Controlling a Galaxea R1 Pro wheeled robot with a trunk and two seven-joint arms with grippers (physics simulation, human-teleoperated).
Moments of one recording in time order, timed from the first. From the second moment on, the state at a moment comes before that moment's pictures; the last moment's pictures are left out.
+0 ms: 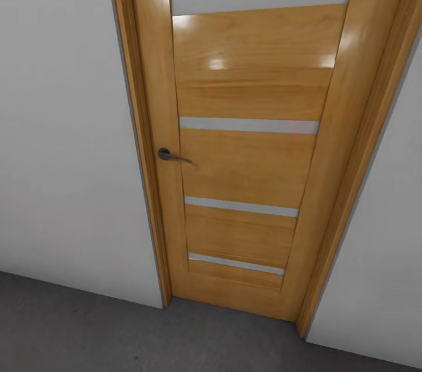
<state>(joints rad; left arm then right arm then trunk) 0.00 0.00 0.01 -0.03 0.15 -0.01 0.01 0.00 0.00 0.00 0.00 0.19 -0.04 -0.01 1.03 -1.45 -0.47</state>
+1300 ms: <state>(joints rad) 0.00 0.00 0.01 -0.03 0.15 -0.01 0.01 0.00 0.00 0.00 0.00 0.19 -0.04 -0.01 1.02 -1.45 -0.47</state>
